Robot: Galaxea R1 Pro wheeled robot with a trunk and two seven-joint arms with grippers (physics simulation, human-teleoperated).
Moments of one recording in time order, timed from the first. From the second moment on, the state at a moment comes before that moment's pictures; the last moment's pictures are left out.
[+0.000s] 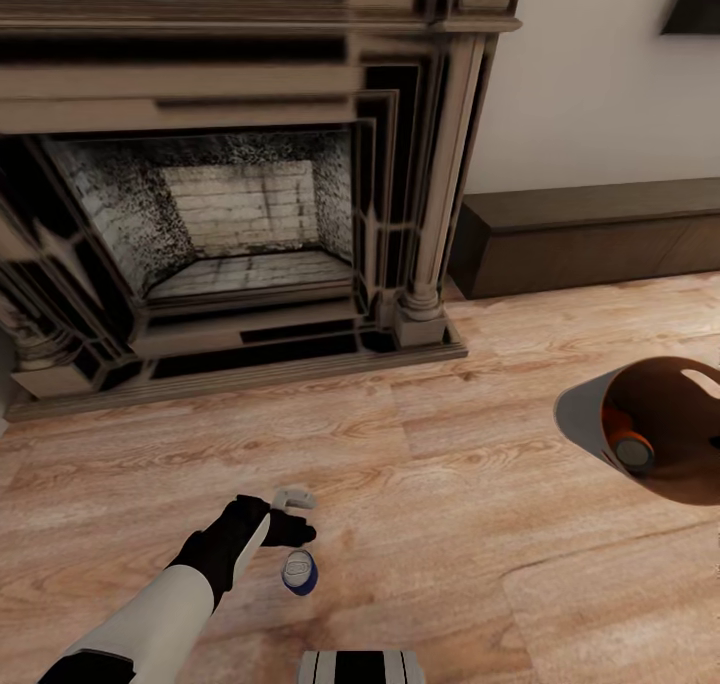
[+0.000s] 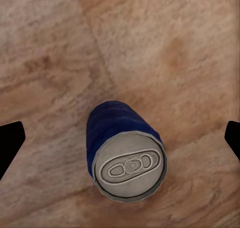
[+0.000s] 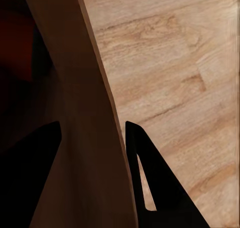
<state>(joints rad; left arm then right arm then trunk) -0.72 -0.07 -0.12 -0.49 -0.02 0.61 -0.15 -0.59 -0.73 -0.34 -1.25 0.09 1.05 0.54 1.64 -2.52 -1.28</state>
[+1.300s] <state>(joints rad) -0.72 -0.07 -0.12 -0.49 -0.02 0.61 -0.15 -0.59 -0.73 -0.34 -1.25 0.09 1.05 0.54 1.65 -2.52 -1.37</state>
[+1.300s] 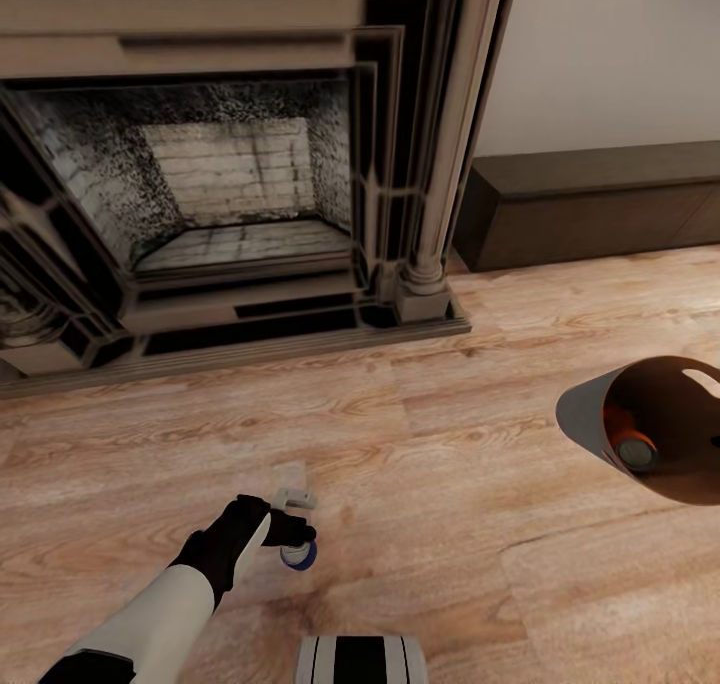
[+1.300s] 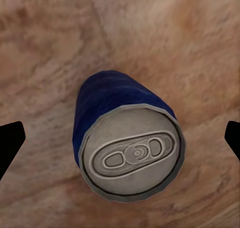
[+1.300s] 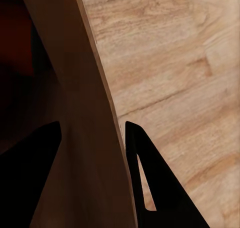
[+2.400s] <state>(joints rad) -0.72 -0.07 -0.12 -0.49 -0.02 0.61 -0.15 -0.59 -0.73 -0.34 -1.25 0.09 1.05 0.54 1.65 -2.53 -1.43</state>
